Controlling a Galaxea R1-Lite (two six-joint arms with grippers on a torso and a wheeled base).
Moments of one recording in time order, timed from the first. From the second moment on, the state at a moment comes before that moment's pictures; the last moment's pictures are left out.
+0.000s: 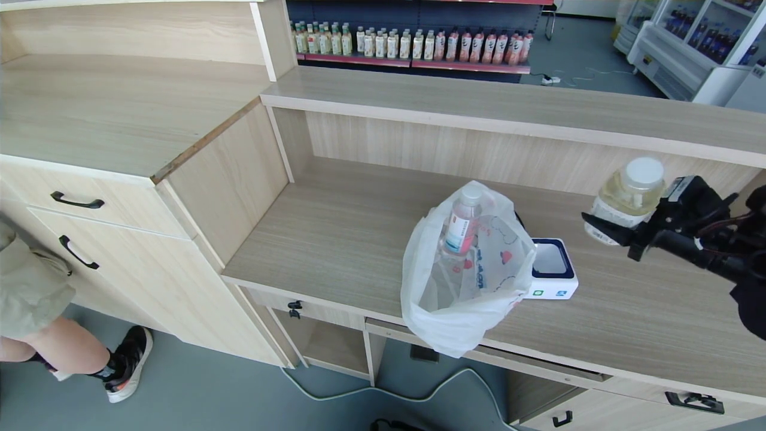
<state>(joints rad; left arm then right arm) 0.00 0.00 0.00 -0.05 0.22 0.02 -0.22 1.85 -0.71 -1.27 0.78 -0.64</state>
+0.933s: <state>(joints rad) 0.00 0.00 0.00 -0.05 0.22 0.02 -0.36 1.50 -0.55 -1.06 0.18 -0.16</state>
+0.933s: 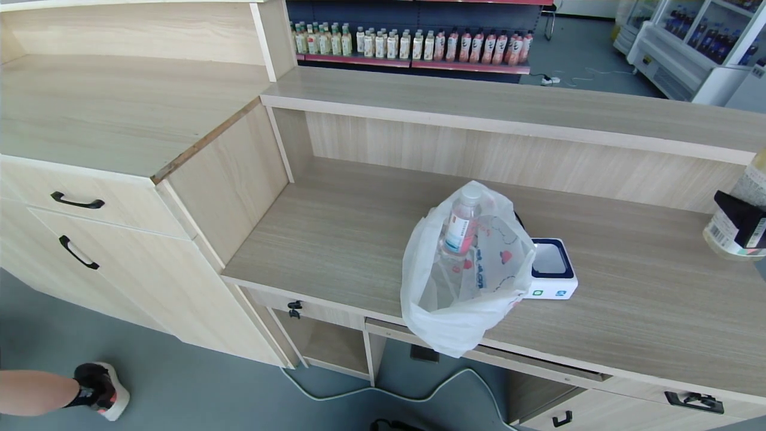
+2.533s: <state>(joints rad) 0.00 0.00 0.00 -0.05 0.21 0.02 -0.16 1.58 -0.50 -1.21 0.17 0.03</state>
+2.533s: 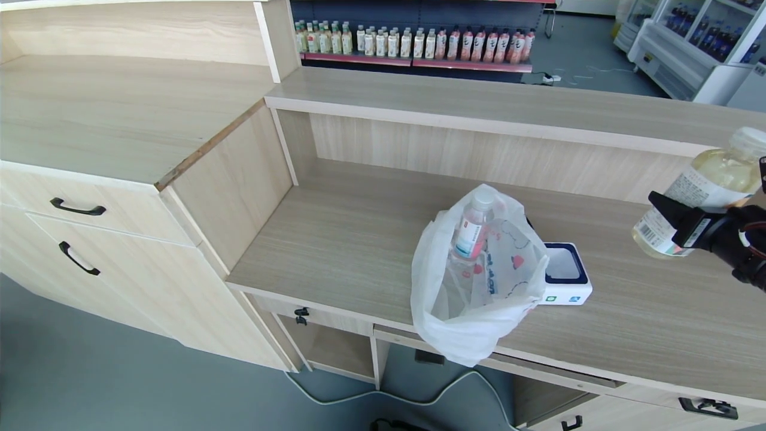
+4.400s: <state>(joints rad) 0.00 0.00 0.00 -0.05 0.21 0.01 0.10 2.09 -0.52 -1.57 0.18 -0.07</state>
